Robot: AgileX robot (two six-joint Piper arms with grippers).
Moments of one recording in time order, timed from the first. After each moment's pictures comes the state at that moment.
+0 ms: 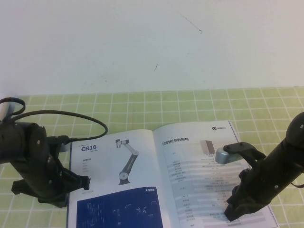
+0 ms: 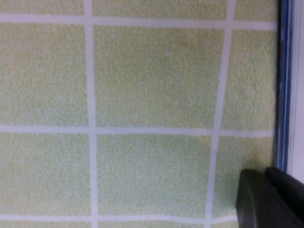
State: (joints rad) right arm 0.31 1.92 -0.95 0.70 0.83 -0.81; left arm -0.28 1.77 -0.91 -0.04 0.67 -0.27
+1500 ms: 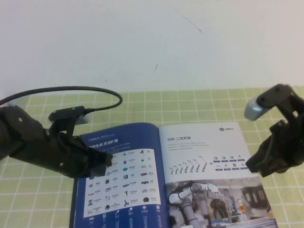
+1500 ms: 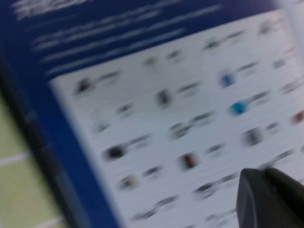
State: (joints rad) right arm 0.27 1.51 -1.00 0.54 0.86 -0.74; left arm -0.28 1.61 -0.90 -0.78 0.61 0.50
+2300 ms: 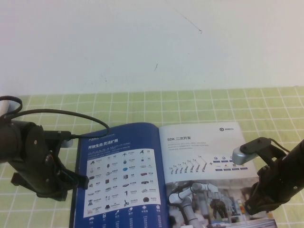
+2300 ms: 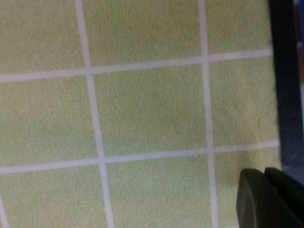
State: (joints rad) right arm 0.27 1.82 -0.87 0.57 0.71 -0.79; left arm -0.28 1.70 -0.90 -0.01 0.62 -0.17
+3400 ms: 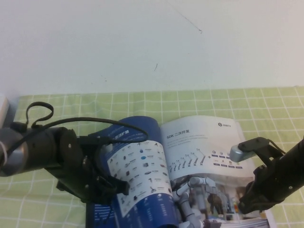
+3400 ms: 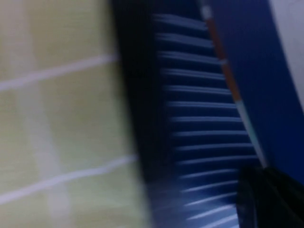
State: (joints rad) right arm 0.27 1.83 -0.87 0.66 0.70 -0.82; left arm -0.45 1.76 -0.91 -0.30 0.56 -0.02
